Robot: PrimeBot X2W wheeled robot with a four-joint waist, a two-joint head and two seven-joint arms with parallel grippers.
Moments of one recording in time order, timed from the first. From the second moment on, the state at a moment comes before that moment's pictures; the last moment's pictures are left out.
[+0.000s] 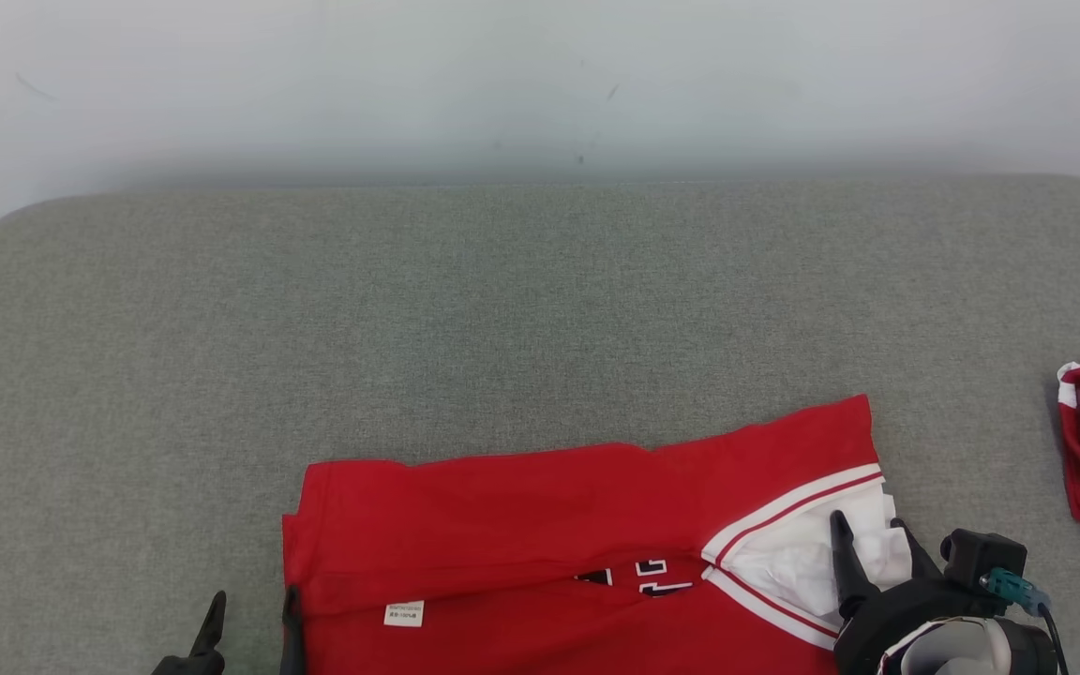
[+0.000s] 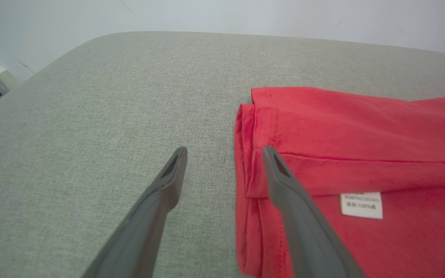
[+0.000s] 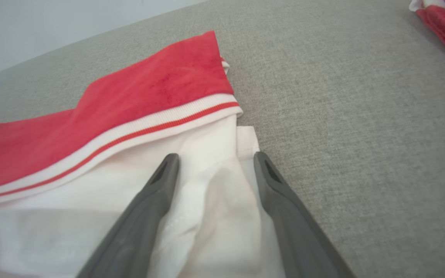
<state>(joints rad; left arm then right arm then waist) -0.05 0.05 0.02 0.43 -0.12 -0.04 -0.26 -0.32 -0.16 0.01 0.86 0.34 0.13 -0.25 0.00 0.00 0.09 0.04</state>
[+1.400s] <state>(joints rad) -0.05 0.05 -0.02 0.47 -0.14 -0.05 -0.26 -0.23 -0.11 -0.02 0.56 0.27 0.13 -0.26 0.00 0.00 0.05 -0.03</state>
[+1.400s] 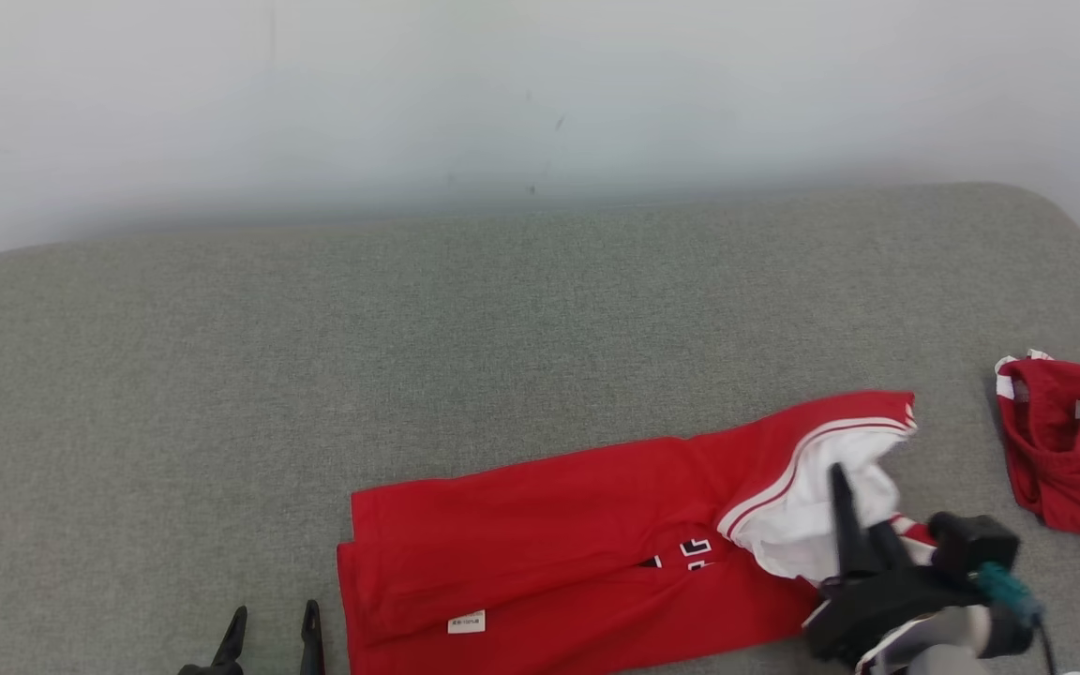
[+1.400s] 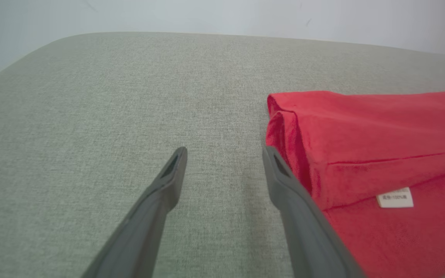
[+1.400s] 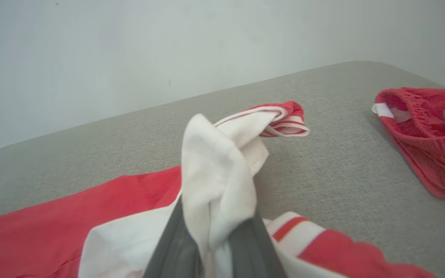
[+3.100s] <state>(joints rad) -0.08 0.05 -0.11 0.43 -0.15 -0.03 -0.26 -0.30 -0.05 0.20 0.60 0.27 0.13 -0.26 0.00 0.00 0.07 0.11</state>
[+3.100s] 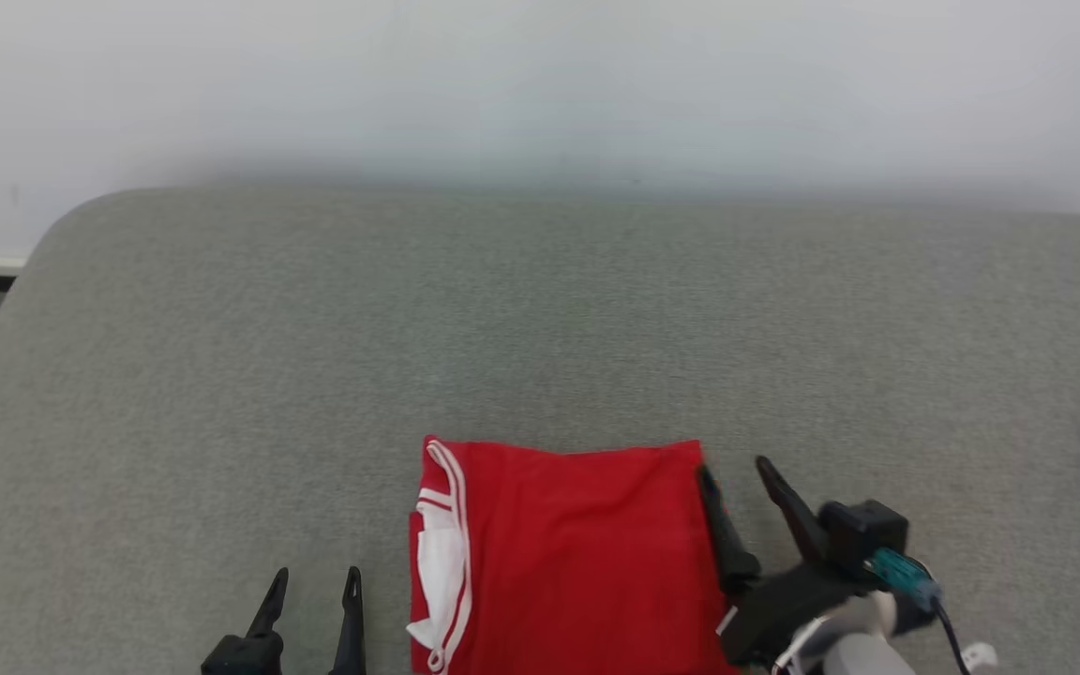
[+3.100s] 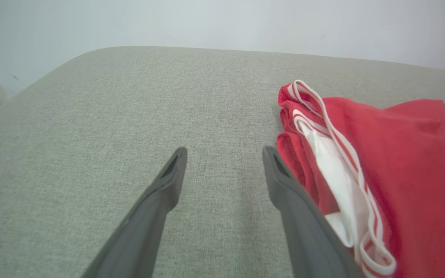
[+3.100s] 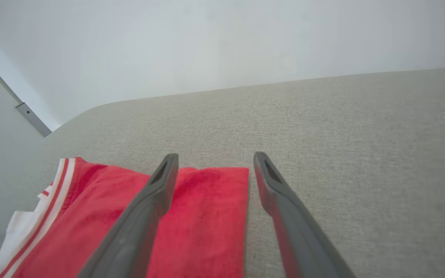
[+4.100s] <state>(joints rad) 0.01 0.05 0.00 0.35 -0.11 -0.04 -0.26 -0.08 -0.05 0.01 0.43 0.13 0.13 -0.26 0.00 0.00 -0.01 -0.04</state>
